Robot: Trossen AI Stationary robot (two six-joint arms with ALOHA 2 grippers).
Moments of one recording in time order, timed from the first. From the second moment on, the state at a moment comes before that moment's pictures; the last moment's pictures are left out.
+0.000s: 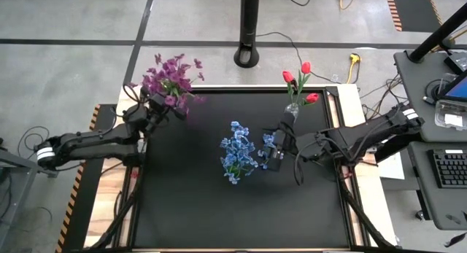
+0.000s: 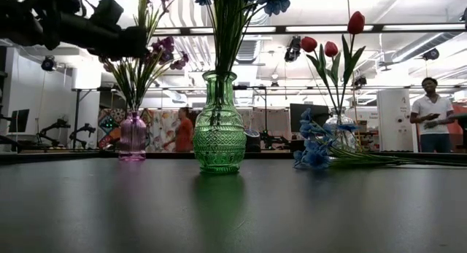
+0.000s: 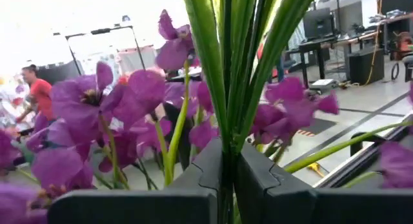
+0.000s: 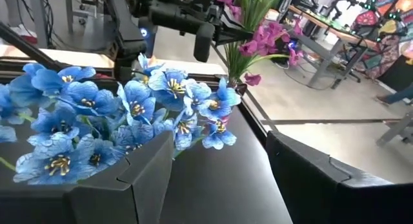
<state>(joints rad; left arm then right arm) 0.41 0.74 0.30 0.62 -0.62 0.32 0.30 1.28 1.12 -0.18 0.68 -0.05</state>
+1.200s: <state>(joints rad) 0.48 0.96 0.30 0.63 -0.65 0.06 0.26 1.28 1.12 -0.24 0.68 -0.12</state>
